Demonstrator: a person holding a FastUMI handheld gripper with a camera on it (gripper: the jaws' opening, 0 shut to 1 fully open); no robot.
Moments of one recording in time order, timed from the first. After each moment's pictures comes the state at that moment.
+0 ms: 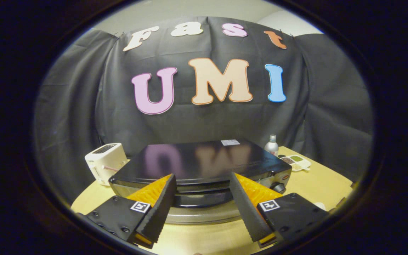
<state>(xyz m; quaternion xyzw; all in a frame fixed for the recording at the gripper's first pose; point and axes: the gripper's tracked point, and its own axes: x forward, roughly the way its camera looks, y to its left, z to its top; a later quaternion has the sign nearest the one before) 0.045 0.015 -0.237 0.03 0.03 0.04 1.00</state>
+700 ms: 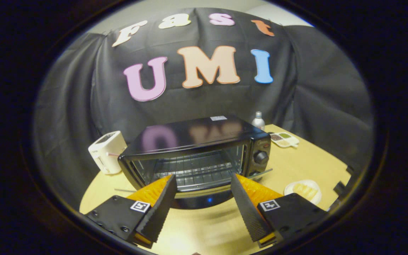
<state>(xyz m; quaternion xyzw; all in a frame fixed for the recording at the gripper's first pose) -0.032 -0.006 -0.281 0.08 0.11 0.01 0.99</state>
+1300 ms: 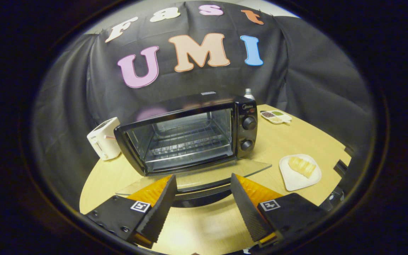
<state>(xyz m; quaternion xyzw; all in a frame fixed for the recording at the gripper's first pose) -0.071 -0.019 -0.346 0.07 0.19 0.00 0.98</state>
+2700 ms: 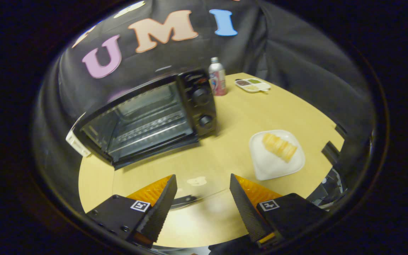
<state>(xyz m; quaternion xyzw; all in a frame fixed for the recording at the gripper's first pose) -0.061 -0.156 -0.375 0.12 0.31 -0.07 0.94</state>
